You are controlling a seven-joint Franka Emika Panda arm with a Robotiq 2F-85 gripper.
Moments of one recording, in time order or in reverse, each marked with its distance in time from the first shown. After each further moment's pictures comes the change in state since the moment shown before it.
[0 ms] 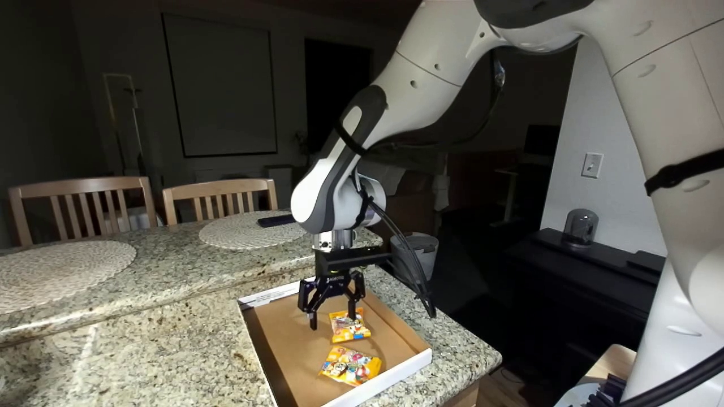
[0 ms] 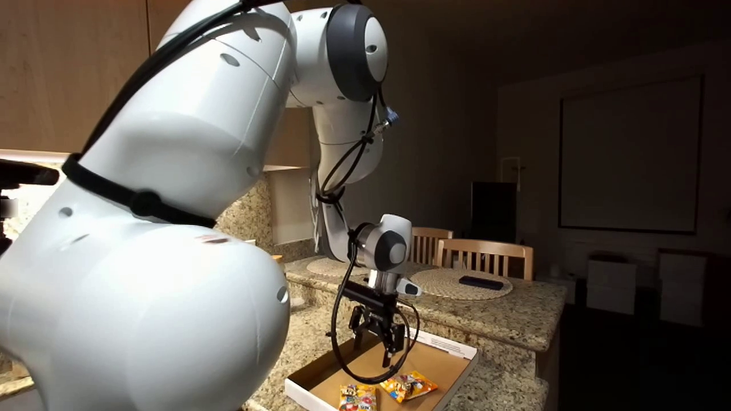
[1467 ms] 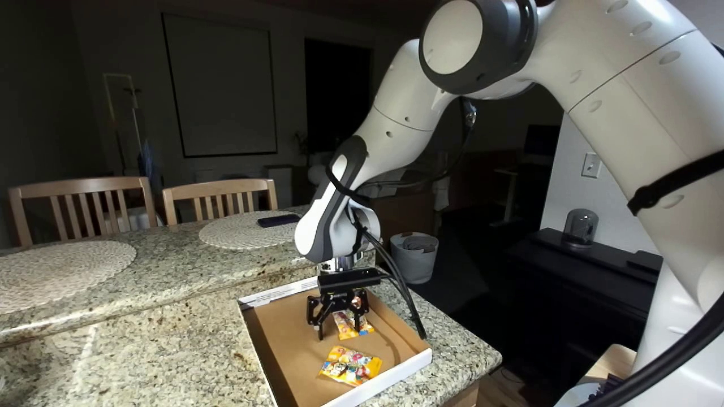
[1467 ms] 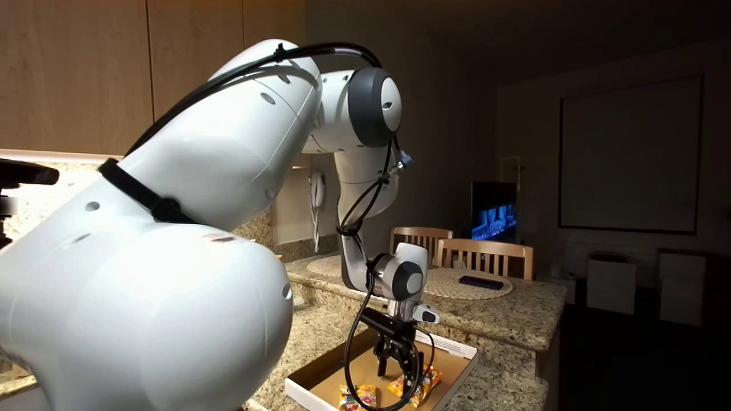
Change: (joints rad) arm 0.040 0.235 -0.102 0.172 -0.006 0.058 0.155
